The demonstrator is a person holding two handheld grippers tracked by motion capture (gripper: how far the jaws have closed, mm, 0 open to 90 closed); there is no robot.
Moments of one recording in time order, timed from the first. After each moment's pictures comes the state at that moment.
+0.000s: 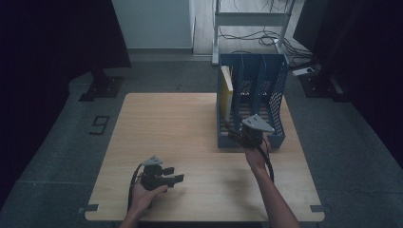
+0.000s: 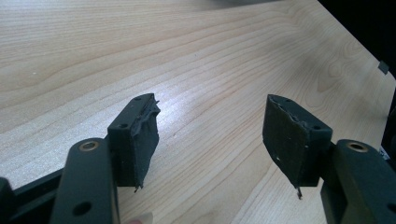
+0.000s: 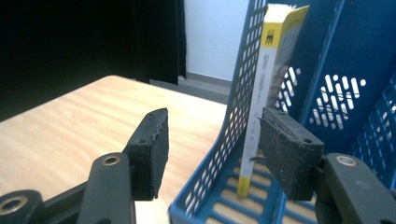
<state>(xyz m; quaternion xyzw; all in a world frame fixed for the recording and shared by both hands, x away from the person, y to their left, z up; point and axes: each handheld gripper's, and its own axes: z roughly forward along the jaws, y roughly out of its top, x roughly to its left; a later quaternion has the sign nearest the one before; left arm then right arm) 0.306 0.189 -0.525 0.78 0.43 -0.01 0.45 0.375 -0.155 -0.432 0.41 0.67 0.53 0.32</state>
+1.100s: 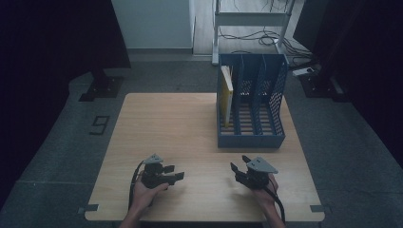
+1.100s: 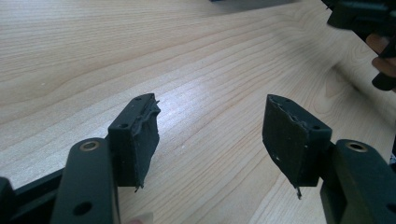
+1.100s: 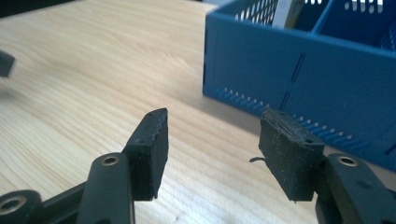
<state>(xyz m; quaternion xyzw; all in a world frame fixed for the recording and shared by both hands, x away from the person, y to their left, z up) 0.311 0.189 -0.525 0.78 0.44 0.01 0.45 0.296 -0.179 -0.530 0.41 0.73 0.47 0.27</state>
